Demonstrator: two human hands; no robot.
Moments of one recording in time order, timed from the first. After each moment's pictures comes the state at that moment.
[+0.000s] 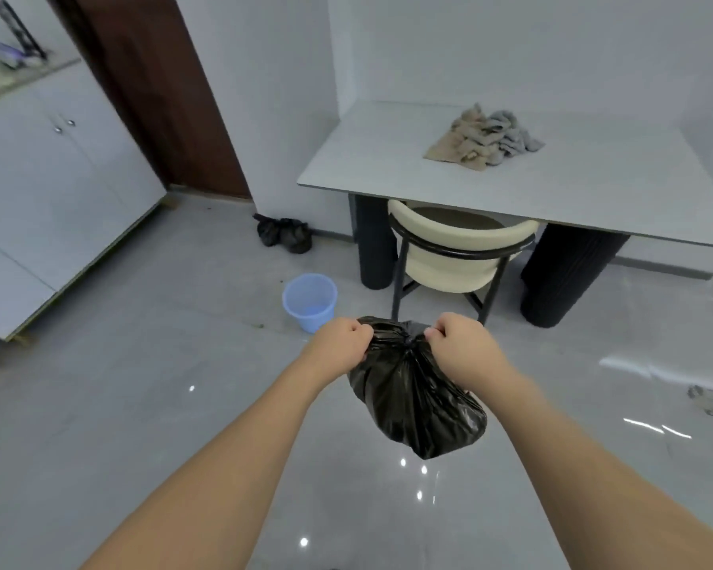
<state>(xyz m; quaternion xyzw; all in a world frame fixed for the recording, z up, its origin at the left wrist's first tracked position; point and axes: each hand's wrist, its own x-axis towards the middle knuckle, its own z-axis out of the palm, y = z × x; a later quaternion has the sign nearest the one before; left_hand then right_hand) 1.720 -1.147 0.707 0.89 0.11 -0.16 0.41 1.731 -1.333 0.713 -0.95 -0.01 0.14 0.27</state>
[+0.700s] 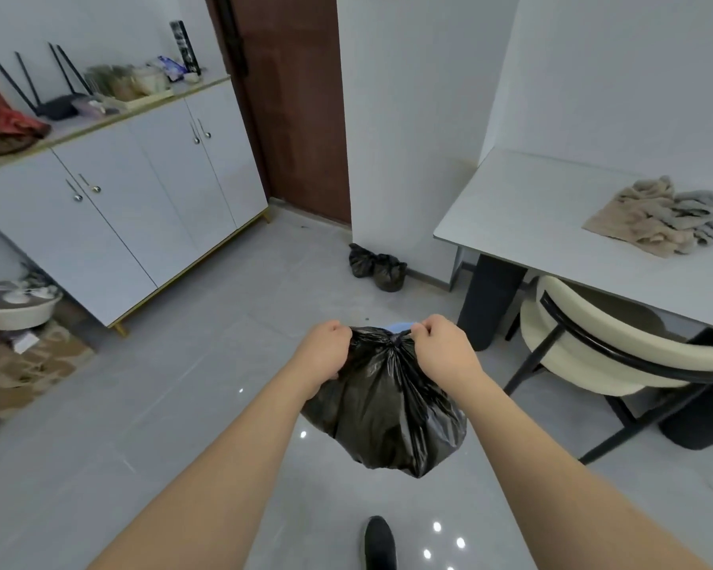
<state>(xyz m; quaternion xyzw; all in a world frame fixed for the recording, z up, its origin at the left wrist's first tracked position) 1.836 -0.807 0.708 0.79 0.31 -0.07 0.53 1.883 -0.979 0.718 -0.92 -0.07 0.14 0.37</state>
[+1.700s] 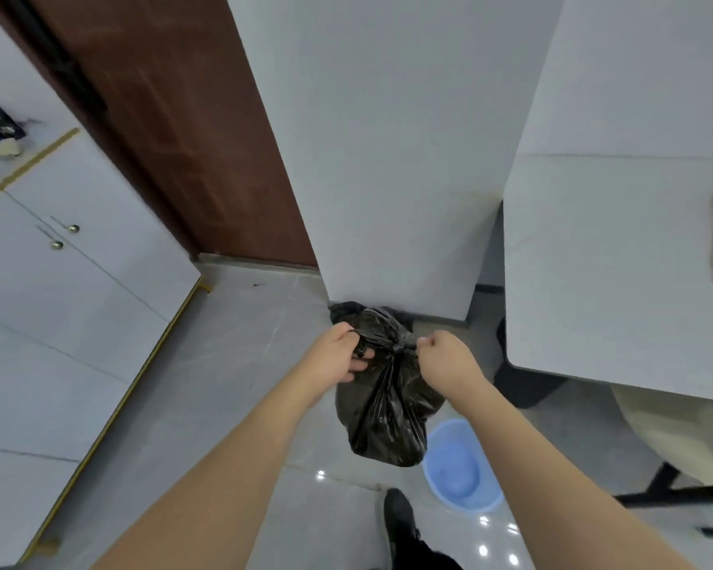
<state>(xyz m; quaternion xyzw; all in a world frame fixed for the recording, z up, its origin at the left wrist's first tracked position) 2.395 -0.547 0.659 0.78 0.17 -0.23 0.55 2.390 -0.719 0.664 -0.87 0.13 0.20 0.43</state>
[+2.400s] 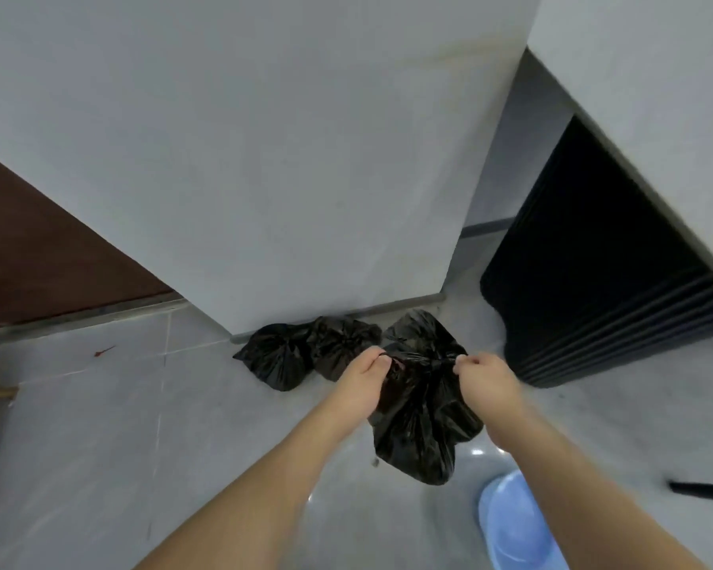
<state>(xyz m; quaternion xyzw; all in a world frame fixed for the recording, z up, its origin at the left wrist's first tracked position) 2.718 -0.576 0.229 0.76 0.00 -0.40 0.51 2.651 -0.733 0.279 -0.73 0.46 0.15 0.49</state>
